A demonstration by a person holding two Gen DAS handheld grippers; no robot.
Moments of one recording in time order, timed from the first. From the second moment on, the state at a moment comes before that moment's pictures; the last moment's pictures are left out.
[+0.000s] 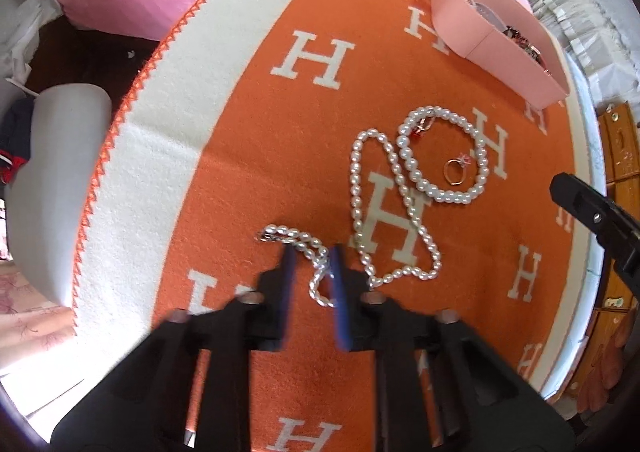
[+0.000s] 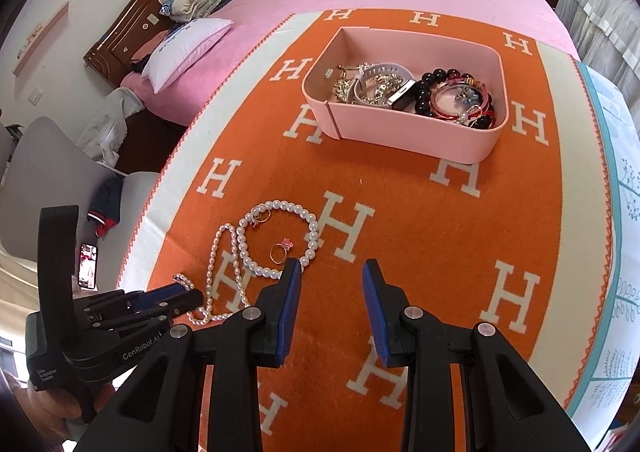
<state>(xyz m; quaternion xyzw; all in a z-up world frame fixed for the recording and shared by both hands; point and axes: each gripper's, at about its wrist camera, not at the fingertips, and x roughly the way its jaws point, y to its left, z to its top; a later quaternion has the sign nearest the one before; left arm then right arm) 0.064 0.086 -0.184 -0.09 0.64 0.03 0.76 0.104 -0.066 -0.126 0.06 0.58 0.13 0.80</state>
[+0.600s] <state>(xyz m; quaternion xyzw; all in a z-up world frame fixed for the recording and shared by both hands) 0.048 0.103 -0.166 -0.10 0.61 0.03 0.78 0.150 -0.020 -0.167 0.03 0.61 0.16 0.78</state>
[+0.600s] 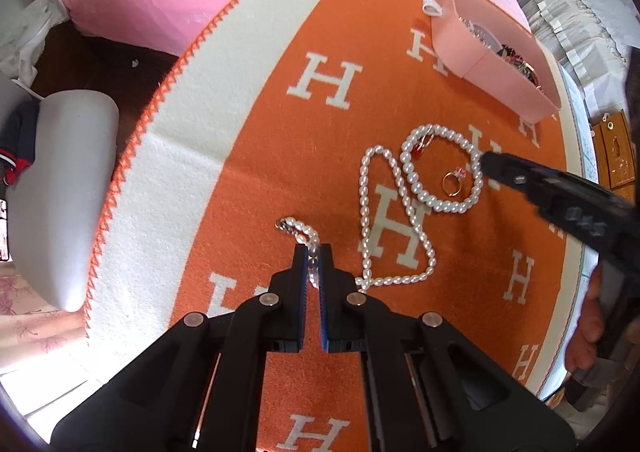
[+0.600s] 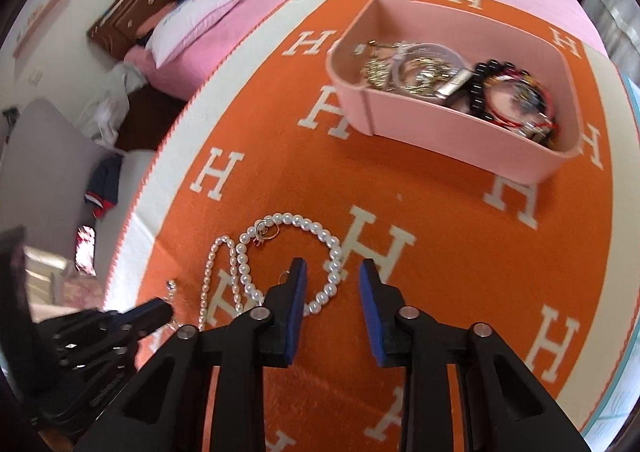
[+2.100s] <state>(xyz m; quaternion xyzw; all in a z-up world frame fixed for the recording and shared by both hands) 0.070 0.026 0.114 -0.04 0.39 -0.14 0.91 0.083 -0.092 0.049 0.11 0.45 0.17 0.87</state>
